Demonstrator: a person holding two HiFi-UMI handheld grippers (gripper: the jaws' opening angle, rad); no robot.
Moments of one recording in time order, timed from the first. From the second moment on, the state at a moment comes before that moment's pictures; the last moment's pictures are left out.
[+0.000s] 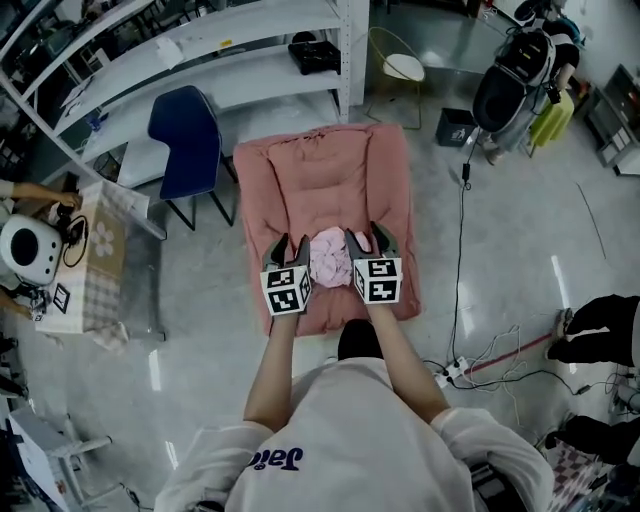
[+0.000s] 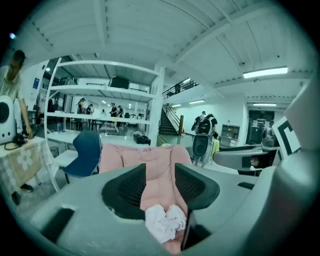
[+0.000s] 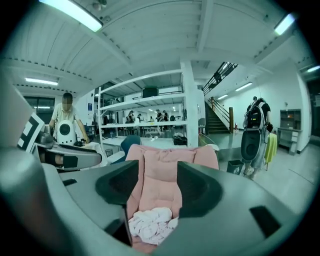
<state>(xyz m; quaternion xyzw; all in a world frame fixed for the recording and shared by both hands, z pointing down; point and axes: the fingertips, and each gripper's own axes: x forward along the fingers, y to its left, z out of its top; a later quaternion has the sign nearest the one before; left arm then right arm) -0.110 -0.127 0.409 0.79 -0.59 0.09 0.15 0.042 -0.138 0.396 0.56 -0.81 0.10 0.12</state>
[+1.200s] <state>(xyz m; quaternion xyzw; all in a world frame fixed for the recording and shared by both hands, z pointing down) -0.118 -0.078 0.227 0.81 -0.59 -0.06 -0.01 0.018 -0.091 0.239 0.54 -0.84 0.00 0.01</state>
